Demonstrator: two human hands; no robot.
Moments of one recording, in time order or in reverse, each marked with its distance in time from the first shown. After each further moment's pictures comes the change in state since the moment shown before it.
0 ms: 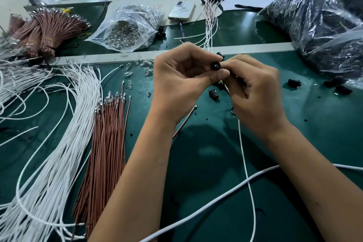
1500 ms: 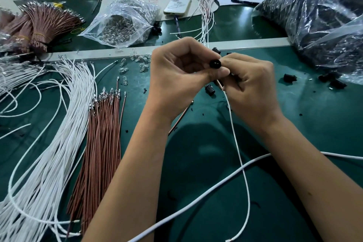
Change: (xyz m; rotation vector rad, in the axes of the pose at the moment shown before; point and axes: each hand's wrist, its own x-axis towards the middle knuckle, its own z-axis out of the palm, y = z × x) left_hand 0.000 0.000 -0.001 0.052 -0.059 0.013; right_hand 0.001 0.002 0.002 -0.002 -0.004 0.023
